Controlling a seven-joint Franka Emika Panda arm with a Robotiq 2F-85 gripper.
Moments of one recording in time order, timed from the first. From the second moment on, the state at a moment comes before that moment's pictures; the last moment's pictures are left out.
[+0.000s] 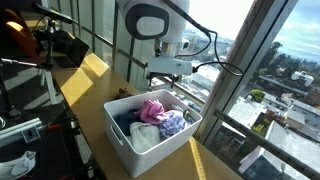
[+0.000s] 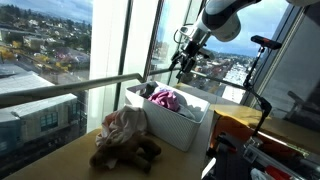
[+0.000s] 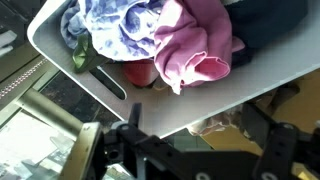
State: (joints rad) arm -0.13 0.23 0.01 -1.99 0.27 2.45 -1.27
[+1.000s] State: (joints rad) arm -0.06 0.27 0.07 -2.02 0.19 2.54 -1.28
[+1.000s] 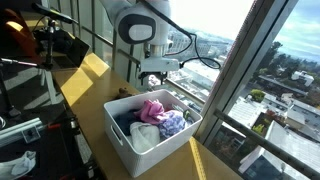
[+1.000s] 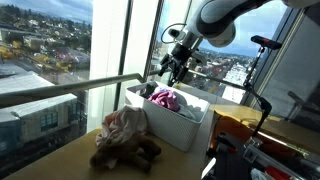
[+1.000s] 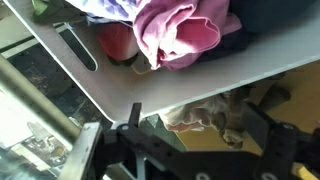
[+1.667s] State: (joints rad) arm 0.09 0.46 0.15 -1.89 -0.04 2.58 -1.27
